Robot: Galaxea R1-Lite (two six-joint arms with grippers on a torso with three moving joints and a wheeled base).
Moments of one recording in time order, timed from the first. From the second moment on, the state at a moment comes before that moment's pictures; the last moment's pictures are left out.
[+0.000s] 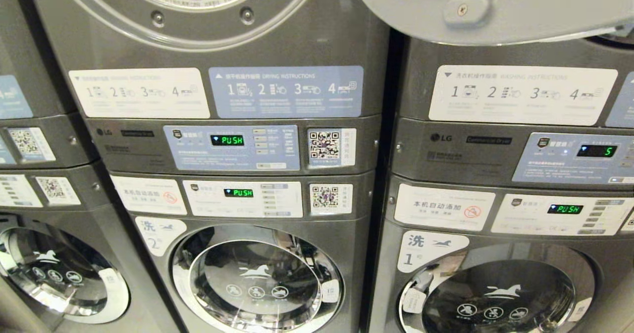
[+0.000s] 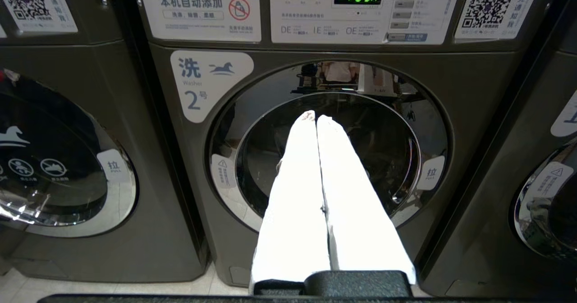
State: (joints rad) left arm -0.01 0.00 0.00 0.00 0.00 0.01; right arm -0.01 0.00 0.00 0.00 -0.01 0.02
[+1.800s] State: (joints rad) left arm -0.01 0.00 0.00 0.00 0.00 0.01; right arm -0.01 0.00 0.00 0.00 -0.01 0.02
